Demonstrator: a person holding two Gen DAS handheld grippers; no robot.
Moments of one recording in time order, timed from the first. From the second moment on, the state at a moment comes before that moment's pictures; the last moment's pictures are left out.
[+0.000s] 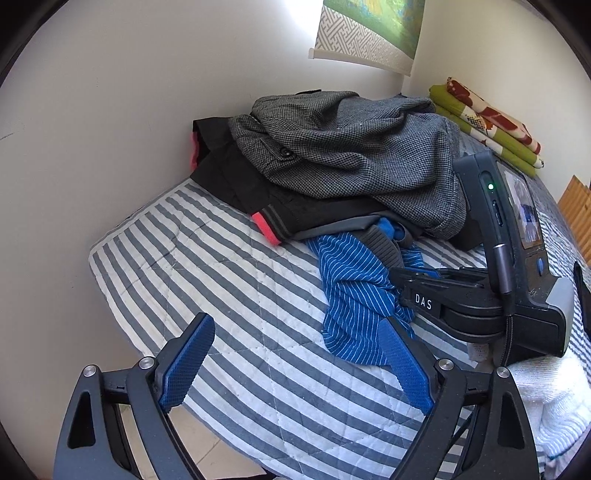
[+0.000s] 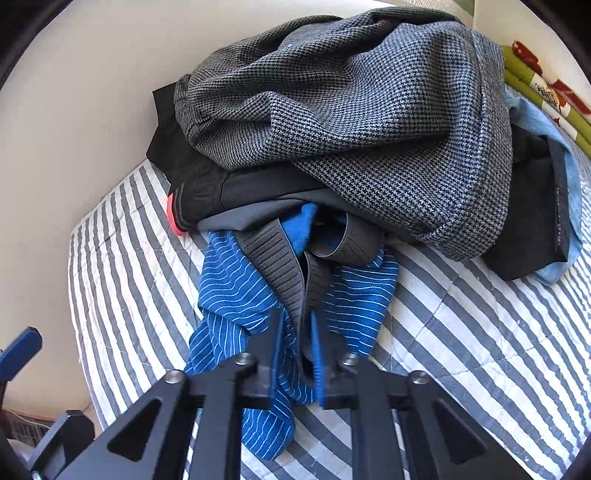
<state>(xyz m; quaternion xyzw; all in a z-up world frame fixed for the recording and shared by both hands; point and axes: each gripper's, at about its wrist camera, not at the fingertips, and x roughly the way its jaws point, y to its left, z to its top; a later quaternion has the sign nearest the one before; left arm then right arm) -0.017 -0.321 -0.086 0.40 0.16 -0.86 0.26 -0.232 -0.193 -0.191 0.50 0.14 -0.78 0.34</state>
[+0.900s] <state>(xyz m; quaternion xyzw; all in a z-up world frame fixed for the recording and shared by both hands) -0.021 -0.251 -0.071 0.43 0.14 -0.87 0.19 -0.165 0.058 -0.124 0.47 0.06 -0.85 0.23</state>
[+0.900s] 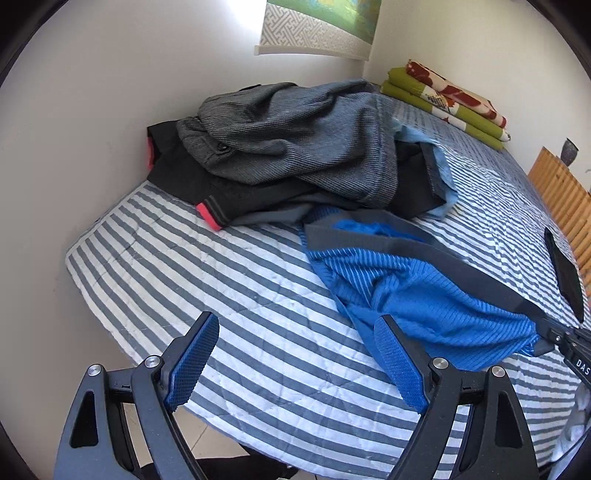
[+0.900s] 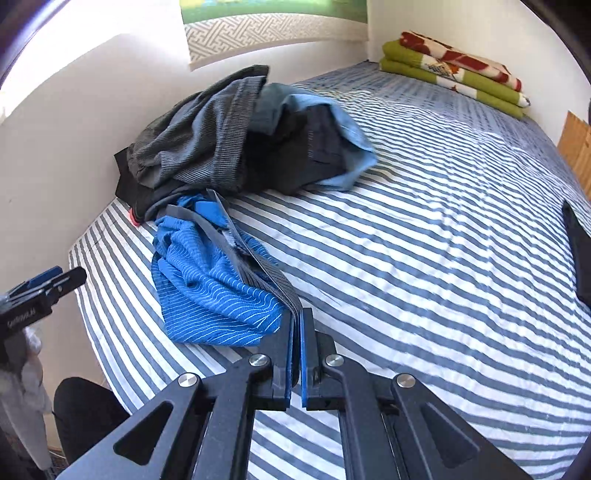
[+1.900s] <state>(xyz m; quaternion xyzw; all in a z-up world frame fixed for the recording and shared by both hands) -0.183 -0.081 -0.159 0.58 0.11 -0.80 -0.03 -0.147 0.301 -0.187 0.55 -0.07 -0.83 0.09</state>
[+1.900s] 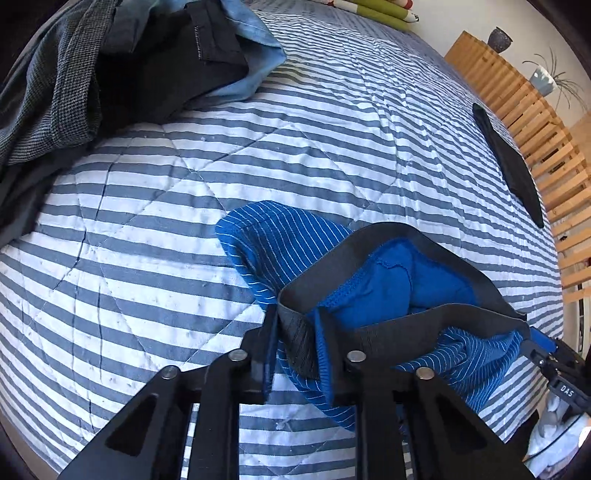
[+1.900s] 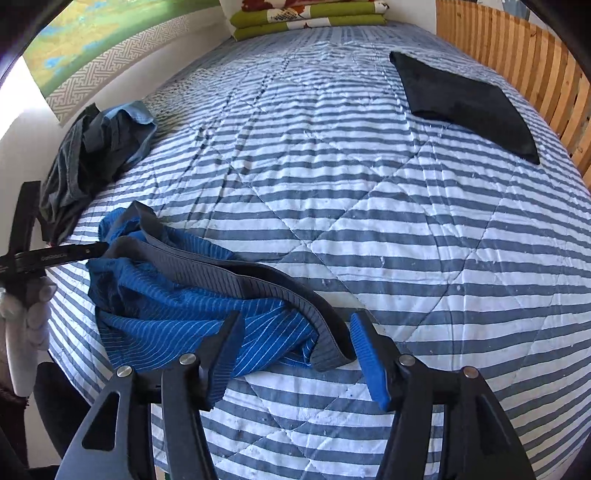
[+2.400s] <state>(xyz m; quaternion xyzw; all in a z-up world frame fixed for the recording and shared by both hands) -0.126 -0.121 -0.051 0.48 0.10 -0.87 -0.02 -0.130 0.292 -0.108 0.47 -0.08 -0.87 0.13</state>
